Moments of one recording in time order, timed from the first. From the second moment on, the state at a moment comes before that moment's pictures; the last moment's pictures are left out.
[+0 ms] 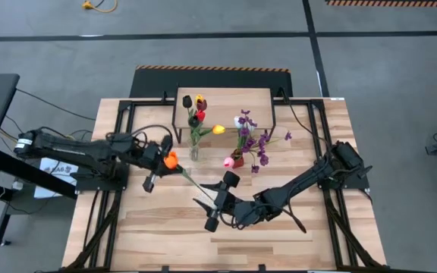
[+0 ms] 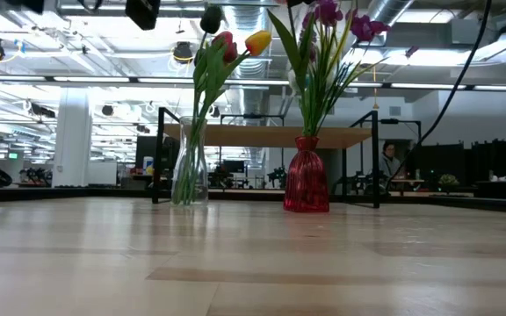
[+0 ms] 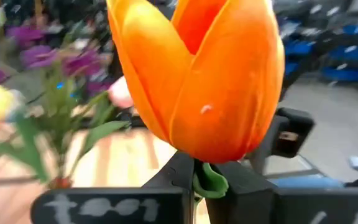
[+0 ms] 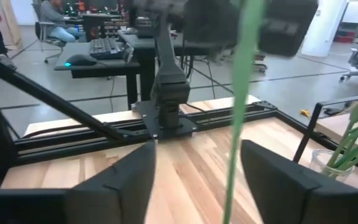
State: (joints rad) left arm -0.07 0.82 0.57 0.25 0.22 -0.11; right arm 0.50 1.94 1.35 0.40 0.84 0.08
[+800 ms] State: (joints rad) left arm 0.08 0.78 1.20 -0.62 -0.11 -0.05; right arm 0.52 1.94 1.35 0.23 0.78 0.24
